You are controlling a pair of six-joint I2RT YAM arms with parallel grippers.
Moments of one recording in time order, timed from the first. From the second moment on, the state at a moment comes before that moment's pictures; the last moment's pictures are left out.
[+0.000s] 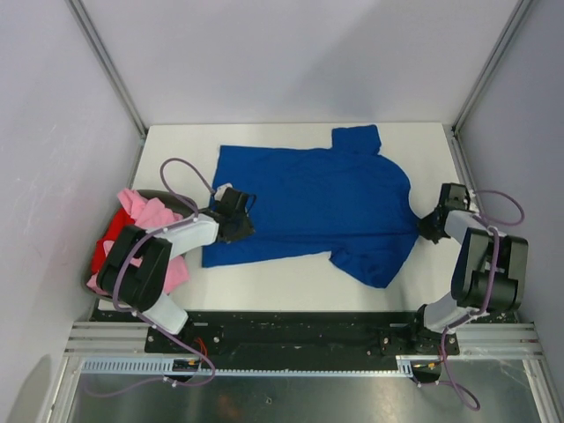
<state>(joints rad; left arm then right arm) -0.44 1.59 0.81 -0.25 -0.21 -0.76 -0.22 1.57 0.80 -0.26 0.09 0.76</state>
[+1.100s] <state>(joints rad) -0.49 1.10 0.60 -0.38 -0.13 -0.81 0.59 0.96 0.63 -0.78 0.32 0.97</state>
